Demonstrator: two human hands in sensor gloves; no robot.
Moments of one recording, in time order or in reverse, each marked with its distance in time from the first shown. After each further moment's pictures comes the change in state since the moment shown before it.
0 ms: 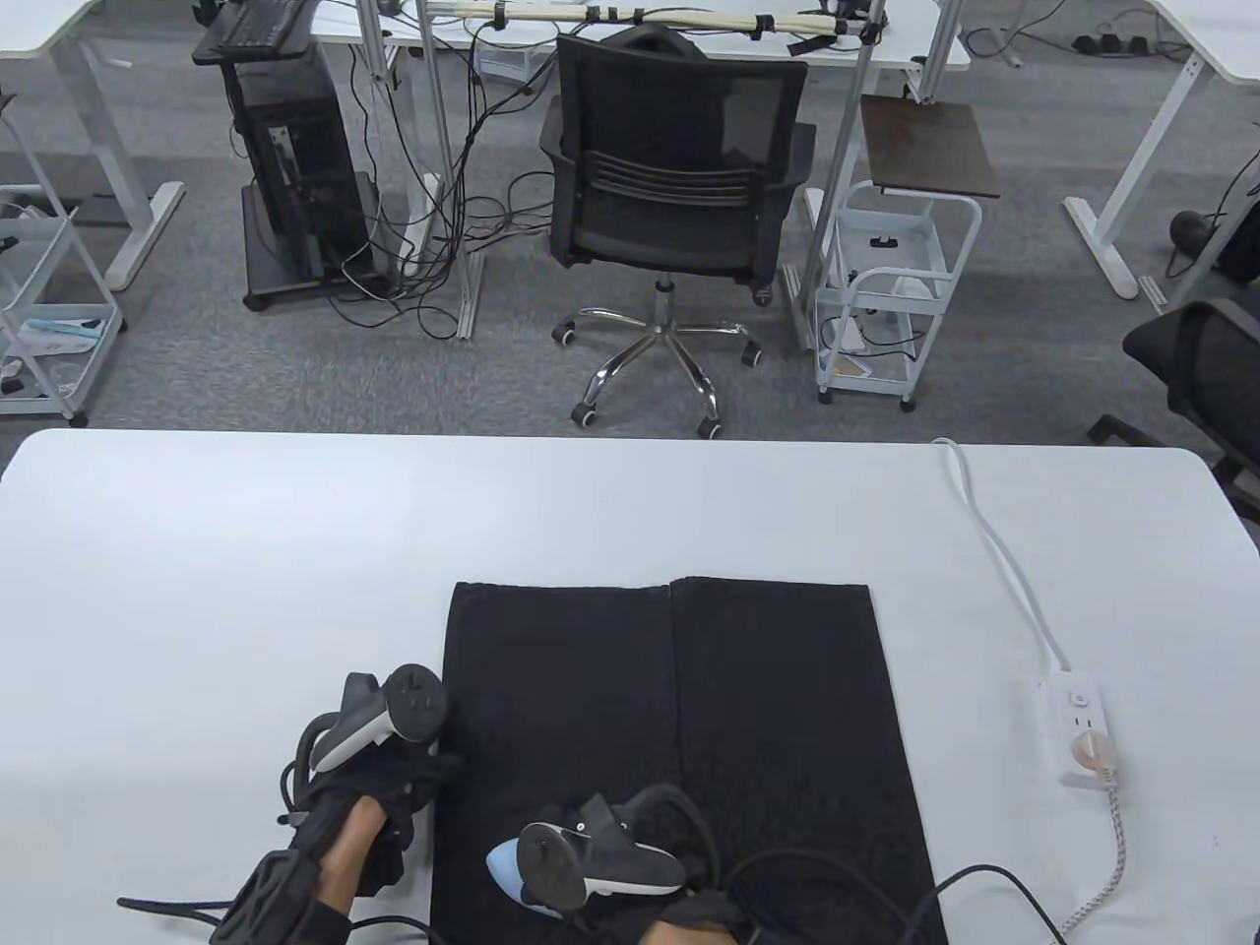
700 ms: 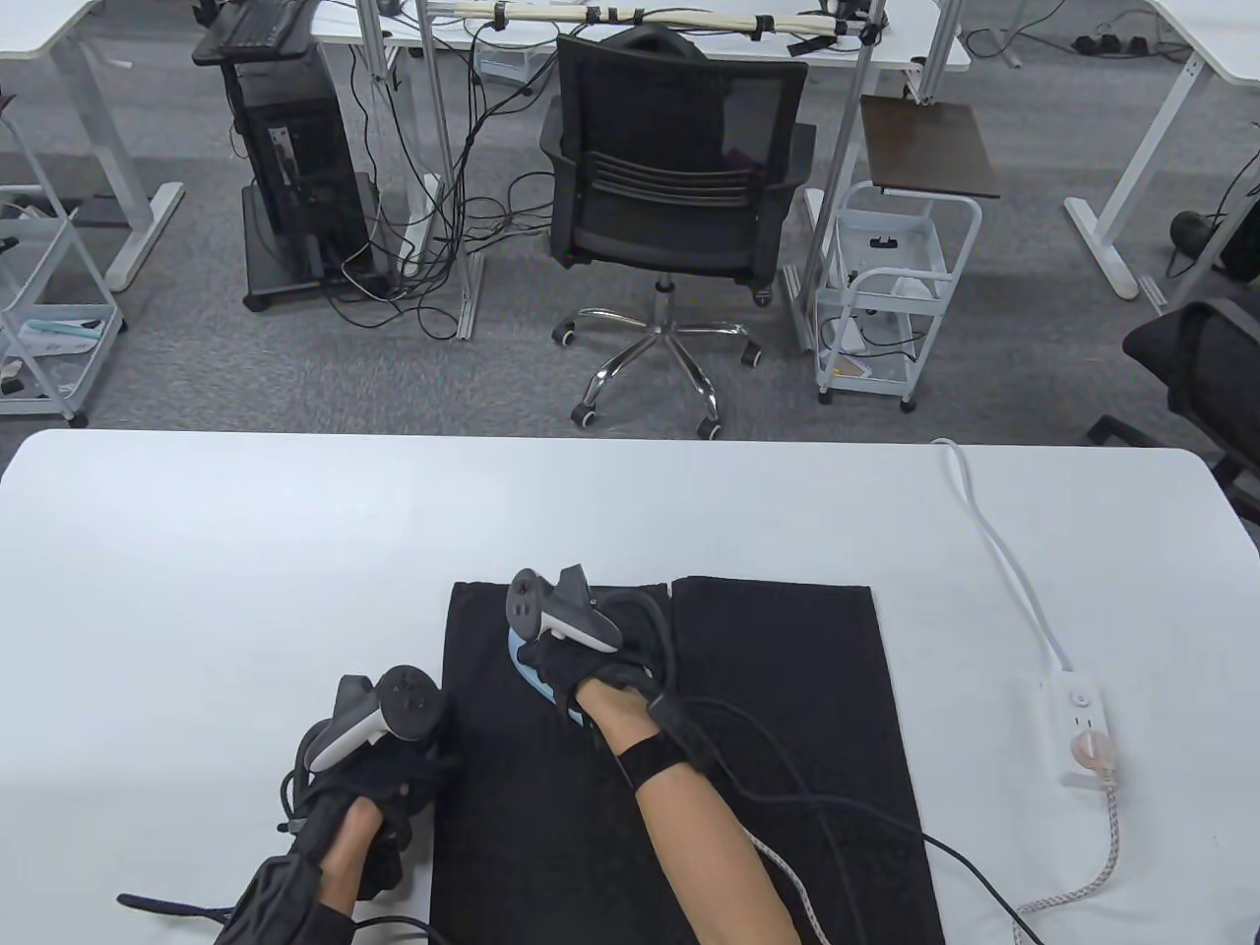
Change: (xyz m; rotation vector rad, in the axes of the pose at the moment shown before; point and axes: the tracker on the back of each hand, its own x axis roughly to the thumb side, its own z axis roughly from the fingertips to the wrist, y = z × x) left_hand -0.003 -0.002 -0.001 -0.029 0.013 0.047; right_hand -0.116 -0.038 -0.175 0.044 0.475 -0.128
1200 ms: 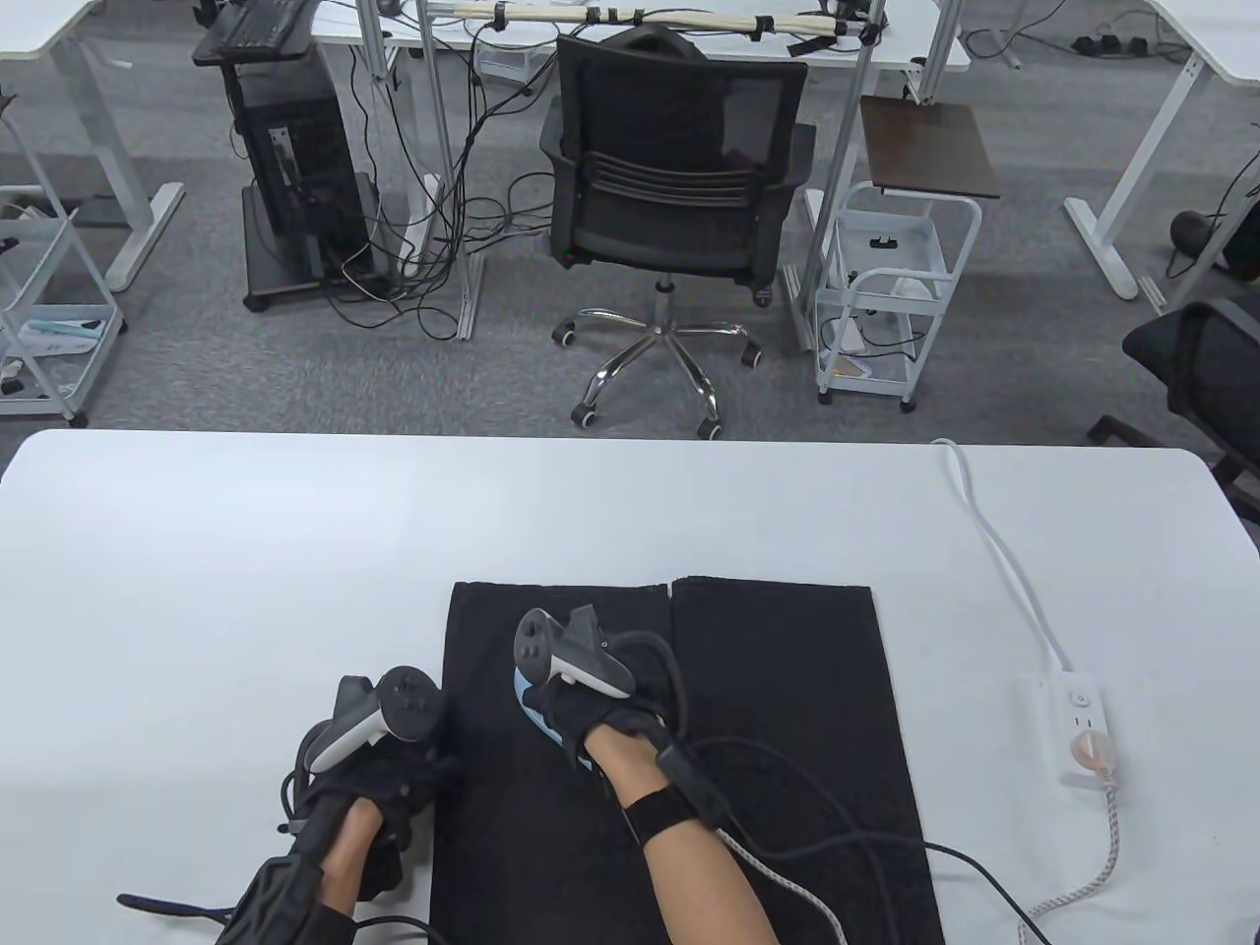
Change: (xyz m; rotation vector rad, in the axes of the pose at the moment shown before) left_hand 0.000 -0.001 0.000 0.000 -0.001 0.003; right_hand 0.006 0.019 0.070 0.037 -0.100 0.019
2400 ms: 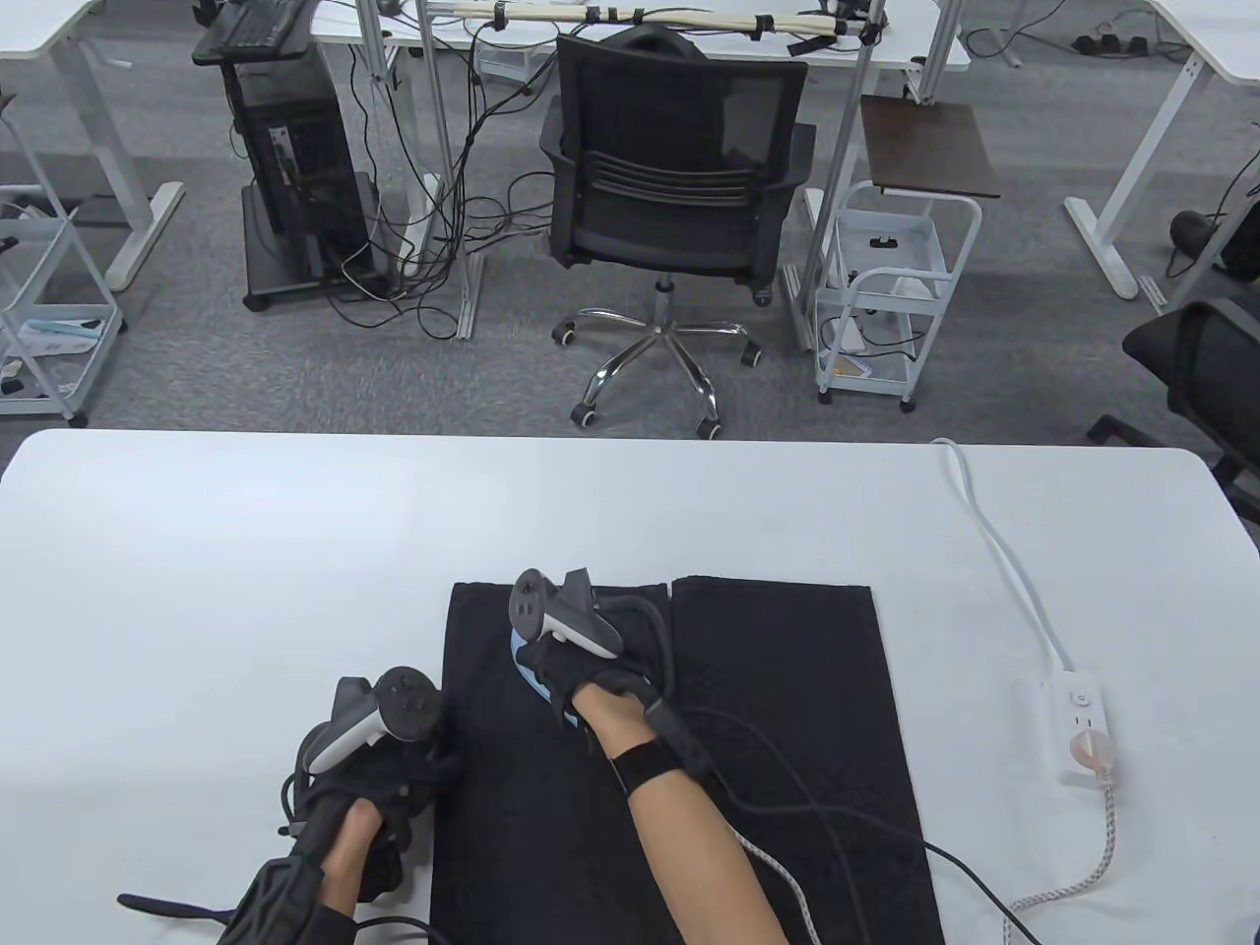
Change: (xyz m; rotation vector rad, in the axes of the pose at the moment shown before) left_hand -0.001 -0.001 0.001 -0.007 -0.001 0.017; right_hand -0.010 -0.021 -0.068 -0.047 0.117 -0.049
